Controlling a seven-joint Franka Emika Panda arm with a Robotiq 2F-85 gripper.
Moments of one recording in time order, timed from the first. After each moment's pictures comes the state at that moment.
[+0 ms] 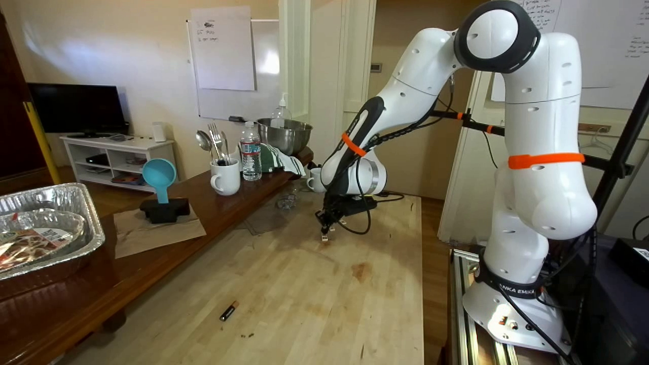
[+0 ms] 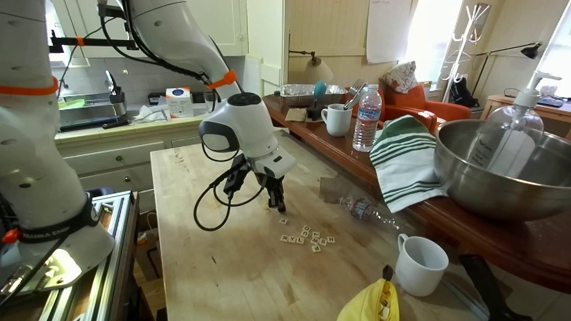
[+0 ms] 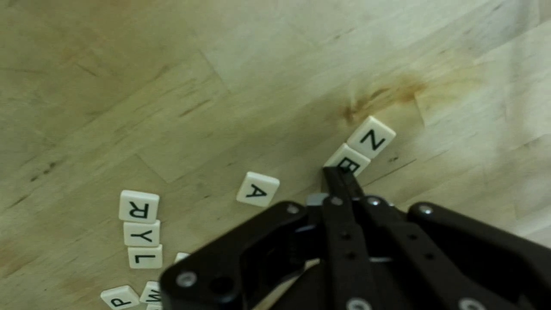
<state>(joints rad) 0.14 0.23 -0.21 -2.54 0.68 3.03 -0.30</state>
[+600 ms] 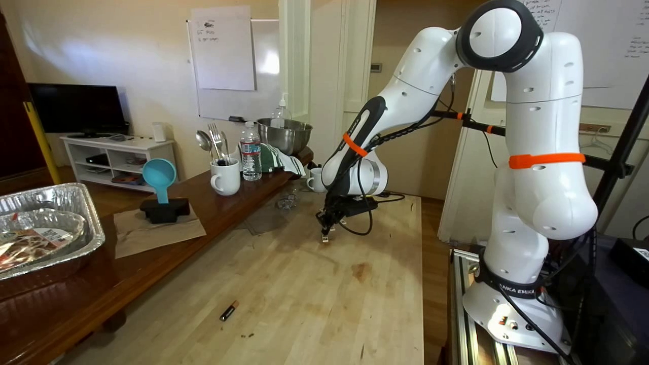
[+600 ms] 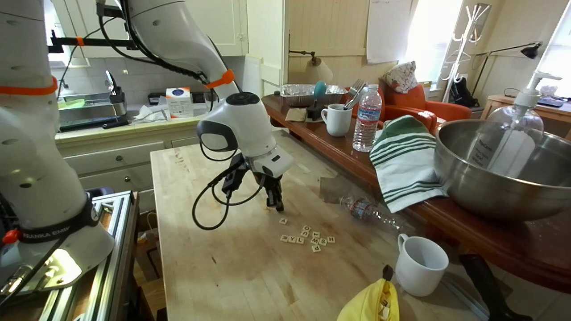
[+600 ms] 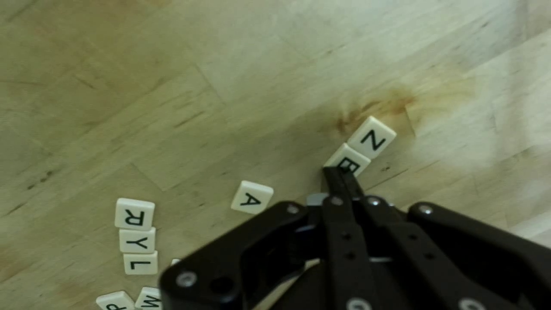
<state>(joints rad) 0.15 0.22 -0.21 -2.55 0.68 3.03 -0.30</state>
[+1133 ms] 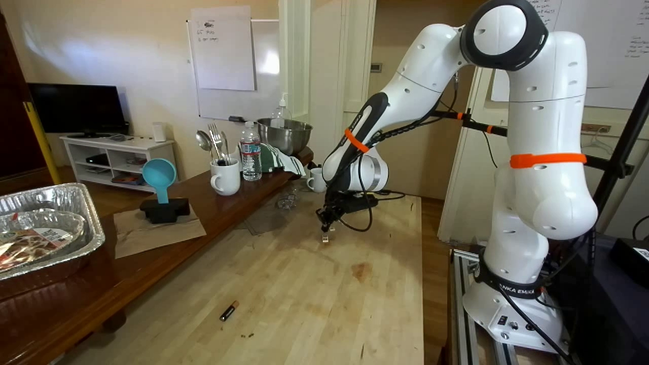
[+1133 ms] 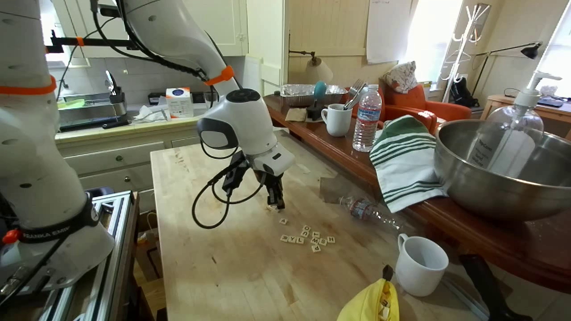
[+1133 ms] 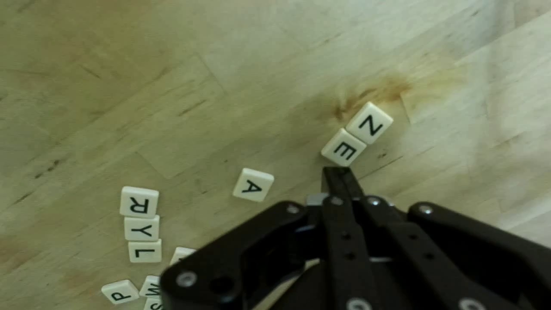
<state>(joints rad) 0.15 0.20 -0.23 -2.55 0.68 3.01 -0.29</state>
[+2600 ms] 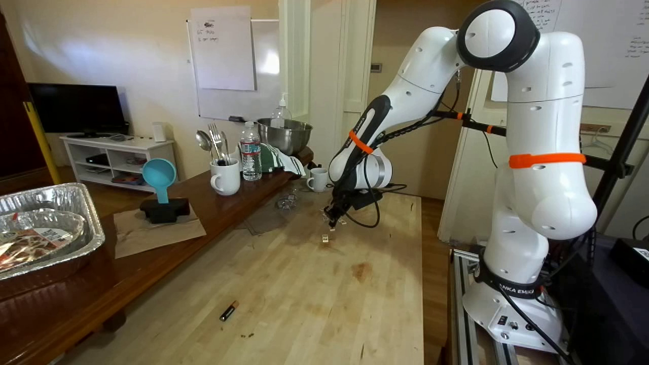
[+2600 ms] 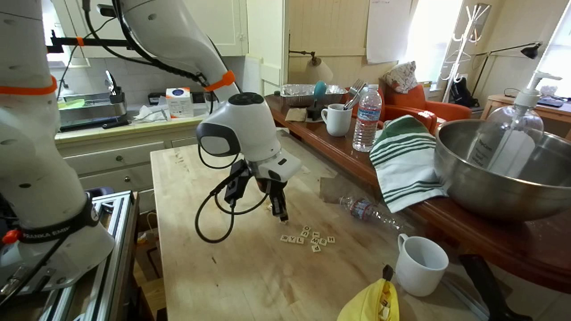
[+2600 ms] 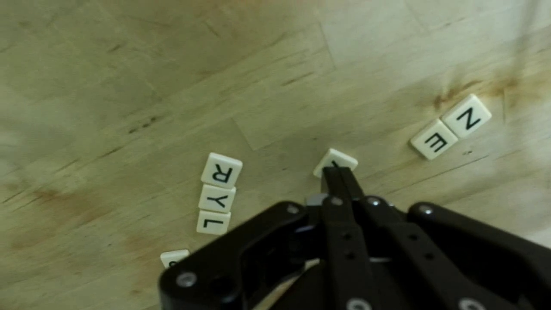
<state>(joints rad) 0.14 0.21 -0.31 -2.55 0.56 3.01 -0.36</state>
